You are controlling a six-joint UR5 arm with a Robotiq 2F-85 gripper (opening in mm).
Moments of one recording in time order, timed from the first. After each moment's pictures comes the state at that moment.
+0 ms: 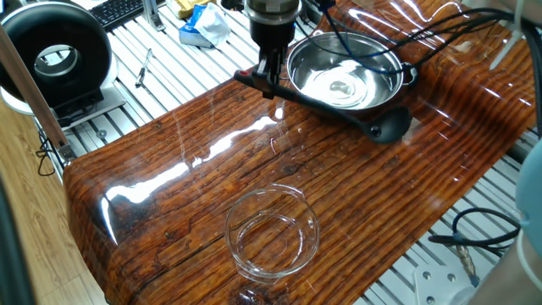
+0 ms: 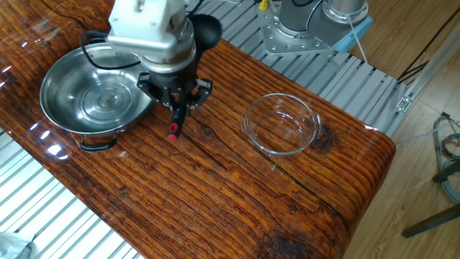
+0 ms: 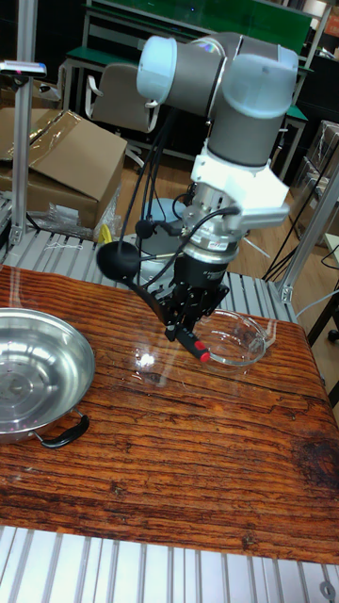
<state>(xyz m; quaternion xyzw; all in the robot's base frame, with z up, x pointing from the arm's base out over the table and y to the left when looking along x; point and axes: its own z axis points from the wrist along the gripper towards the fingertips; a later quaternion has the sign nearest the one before) 0.541 0.030 0.183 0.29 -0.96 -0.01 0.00</state>
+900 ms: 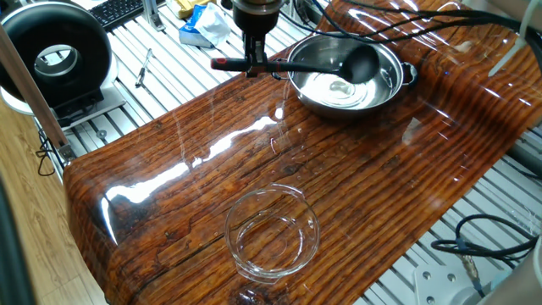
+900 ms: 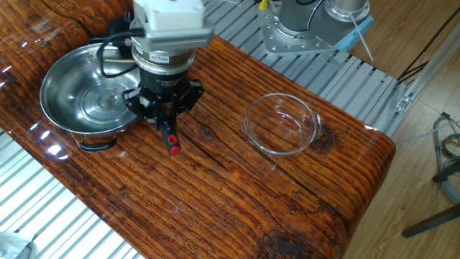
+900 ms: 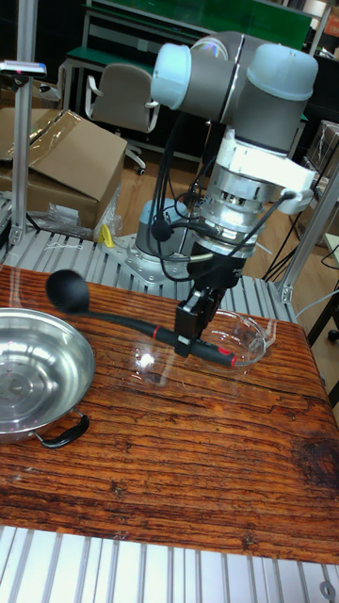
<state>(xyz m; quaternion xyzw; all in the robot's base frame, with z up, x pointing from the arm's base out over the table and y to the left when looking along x) 0.597 0.038 0.202 0.51 -0.85 0.07 -0.08</state>
